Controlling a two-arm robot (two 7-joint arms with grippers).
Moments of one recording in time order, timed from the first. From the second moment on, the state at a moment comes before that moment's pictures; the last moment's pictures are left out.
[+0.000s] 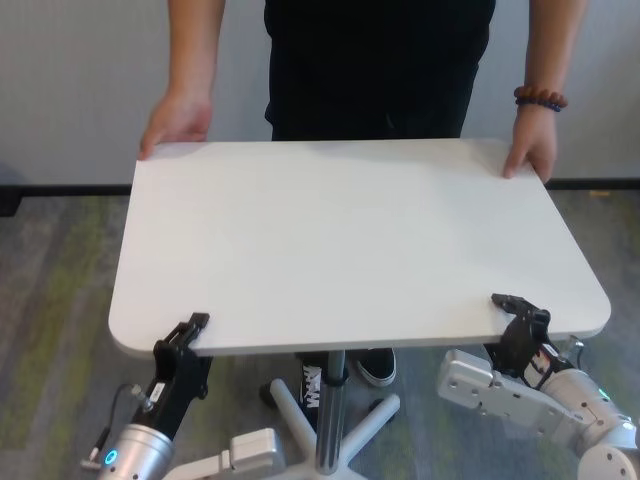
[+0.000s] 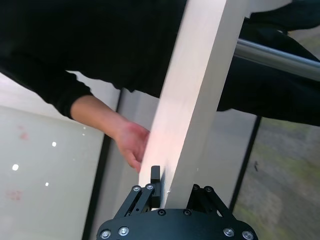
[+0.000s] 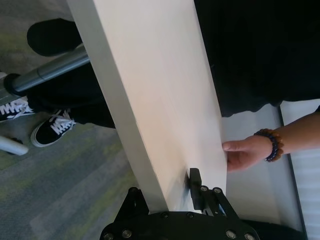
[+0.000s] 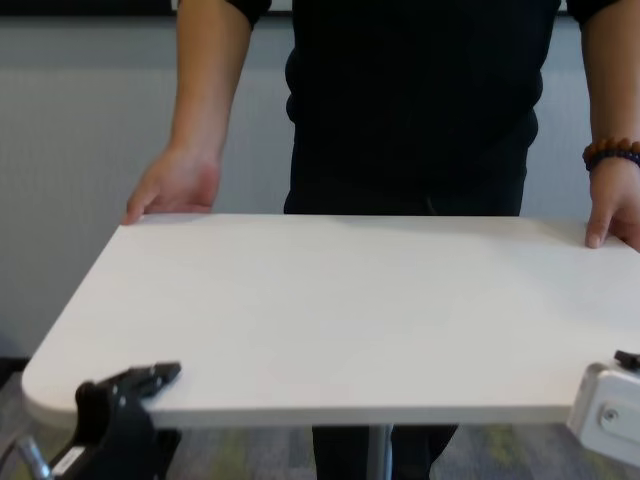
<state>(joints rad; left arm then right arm) -0.01 0.32 0.48 -1.31 1.01 -0.03 0.46 0.10 0.53 -0.52 -1.45 -0.63 0.19 -0.04</state>
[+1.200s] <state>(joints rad) -0.16 0.25 0.50 -1.22 1.02 -0.01 0.45 0.25 0.46 -0.51 -1.27 -0.69 0.08 0.00</state>
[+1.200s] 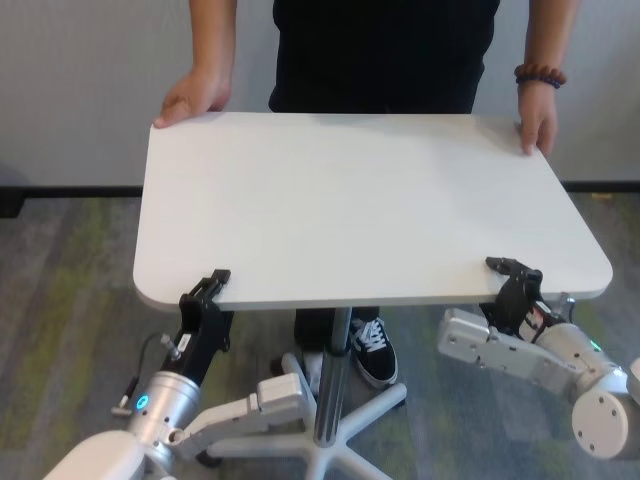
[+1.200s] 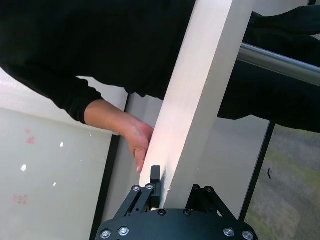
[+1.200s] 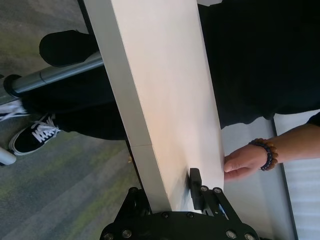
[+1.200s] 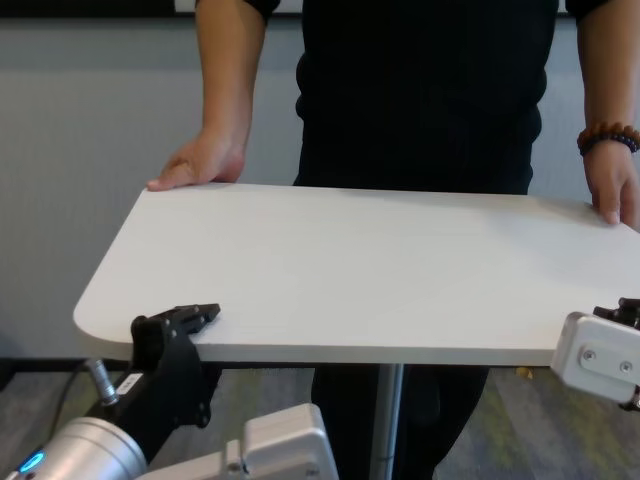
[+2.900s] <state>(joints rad) -0.30 0.18 0.55 -1.01 1.02 -0.01 0.47 0.50 0.36 -0.52 -0.89 -0.78 -0.11 -0.03</state>
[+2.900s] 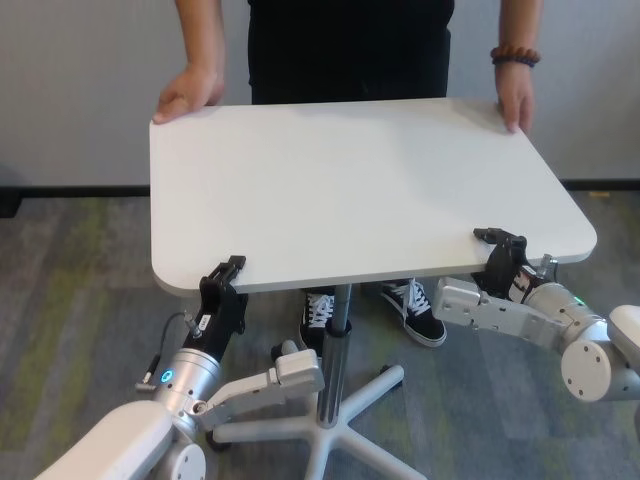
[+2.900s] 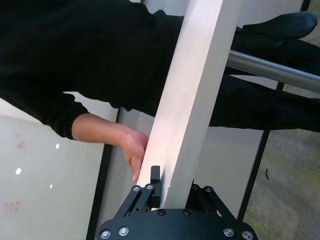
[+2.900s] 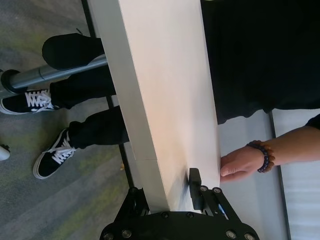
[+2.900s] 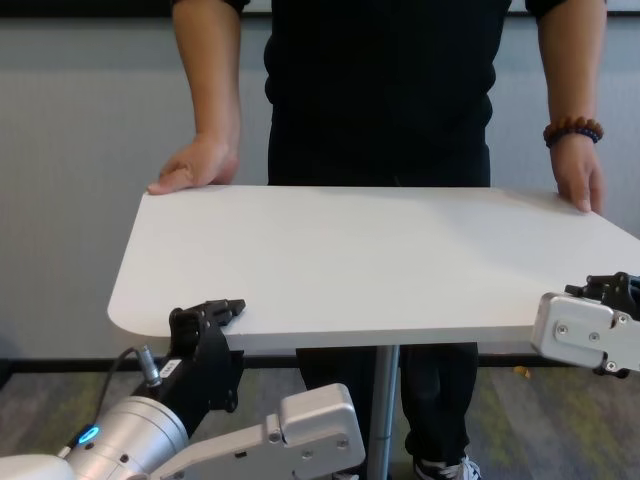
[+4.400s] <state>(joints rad) -0.29 0.18 0.55 -1.02 1.02 -0.01 0.47 0.57 0.33 -0.57 -0.76 -0.79 -0.14 -0.06</state>
